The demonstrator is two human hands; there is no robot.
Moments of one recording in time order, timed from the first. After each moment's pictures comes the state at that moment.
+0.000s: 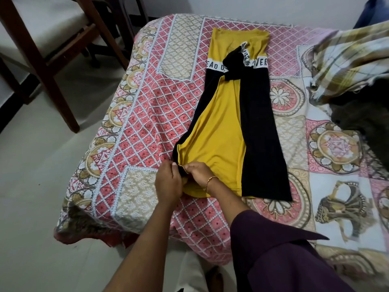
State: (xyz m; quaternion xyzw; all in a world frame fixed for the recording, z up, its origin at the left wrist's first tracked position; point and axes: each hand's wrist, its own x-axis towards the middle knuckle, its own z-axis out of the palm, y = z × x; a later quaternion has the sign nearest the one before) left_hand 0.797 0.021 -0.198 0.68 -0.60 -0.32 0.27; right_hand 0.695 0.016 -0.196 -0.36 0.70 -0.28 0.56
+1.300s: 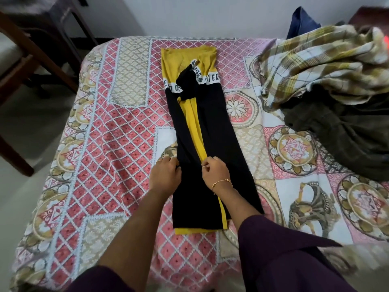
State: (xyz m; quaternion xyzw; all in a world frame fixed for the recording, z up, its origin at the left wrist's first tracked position) left_hand 0.709 -0.051 -0.186 0.45 -0.87 -0.18 0.07; right_hand 0.576 0.026 -0.180 -0.41 0.85 -0.23 0.26
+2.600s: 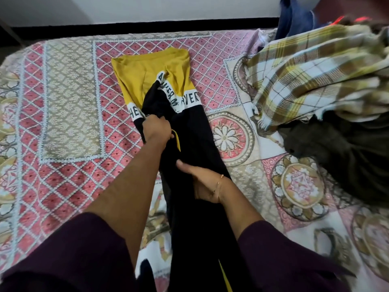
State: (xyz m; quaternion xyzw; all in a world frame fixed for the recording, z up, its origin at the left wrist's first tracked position) left_hand 0.504 -0.300 -0.186 0.61 -0.63 -0.46 0.13; right_hand 0.478 -0.130 -0.175 -0.05 0.53 -0.42 0.74
